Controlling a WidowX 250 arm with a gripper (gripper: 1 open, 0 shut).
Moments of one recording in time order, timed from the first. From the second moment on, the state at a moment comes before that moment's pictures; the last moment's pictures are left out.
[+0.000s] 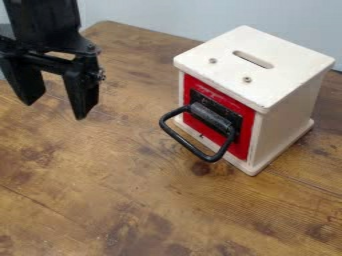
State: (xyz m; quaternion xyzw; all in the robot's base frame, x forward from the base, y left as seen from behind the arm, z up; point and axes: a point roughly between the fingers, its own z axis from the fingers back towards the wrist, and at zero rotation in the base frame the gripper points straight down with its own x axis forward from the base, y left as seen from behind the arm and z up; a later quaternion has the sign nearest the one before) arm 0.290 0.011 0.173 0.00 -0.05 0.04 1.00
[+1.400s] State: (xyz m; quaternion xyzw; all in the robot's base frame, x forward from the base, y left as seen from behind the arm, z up) arm 0.305 0.018 0.174 0.00 -0.05 -0.11 0.99
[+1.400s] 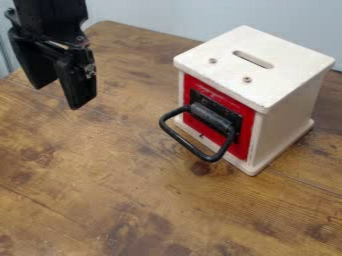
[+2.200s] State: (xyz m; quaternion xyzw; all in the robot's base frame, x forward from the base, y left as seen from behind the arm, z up) arm 0.321 0.043 0.159 0.00 -0.05 -0.03 1.00
